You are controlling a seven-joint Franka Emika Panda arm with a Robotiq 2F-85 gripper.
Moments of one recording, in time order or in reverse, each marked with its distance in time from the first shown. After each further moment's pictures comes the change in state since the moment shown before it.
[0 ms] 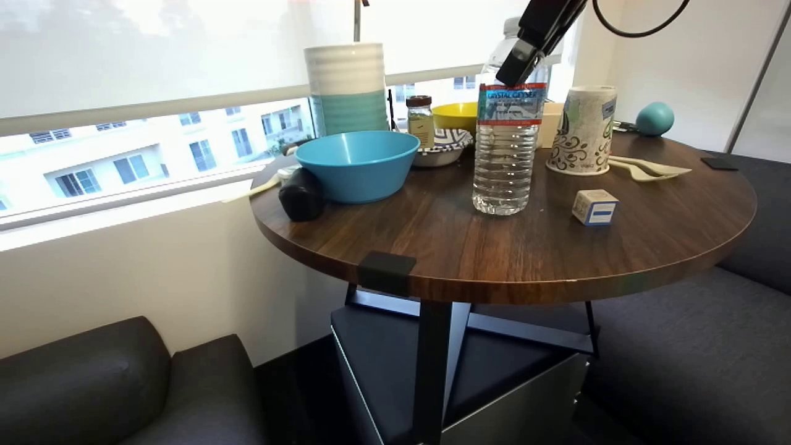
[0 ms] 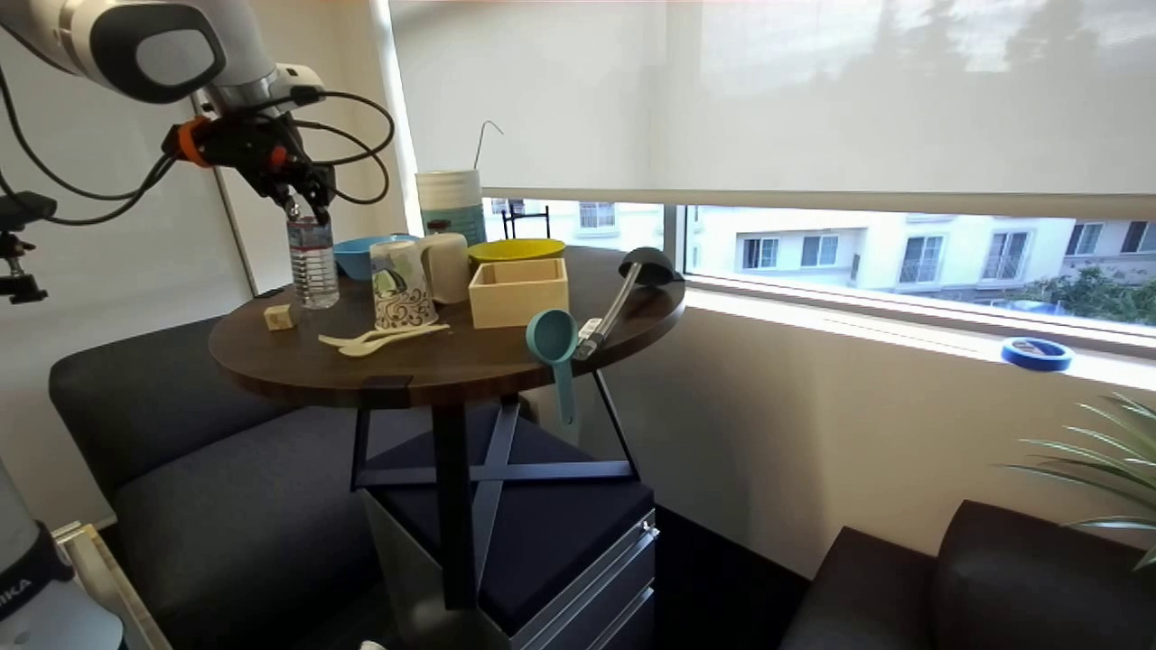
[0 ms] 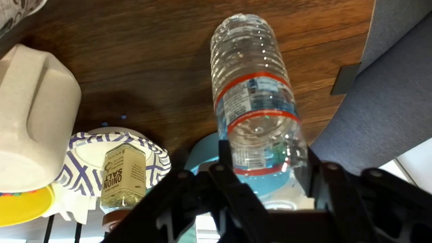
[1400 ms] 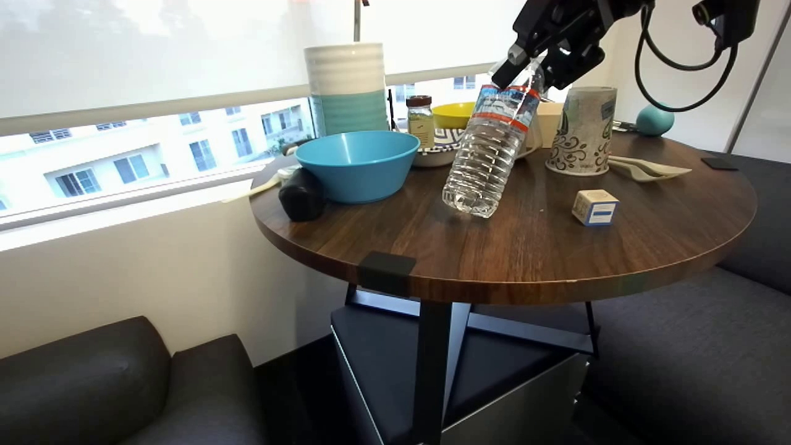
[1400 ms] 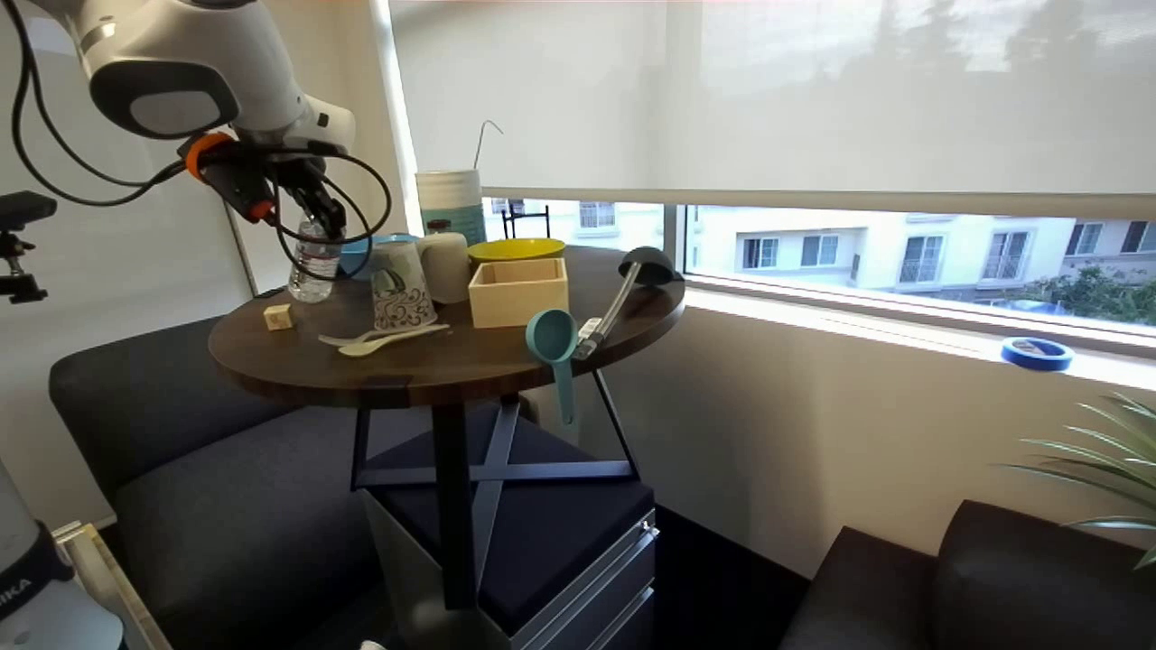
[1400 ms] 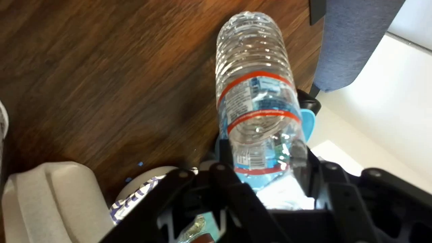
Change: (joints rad) arm -0.100 0.006 0.010 -0.083 0.480 0.093 0.046
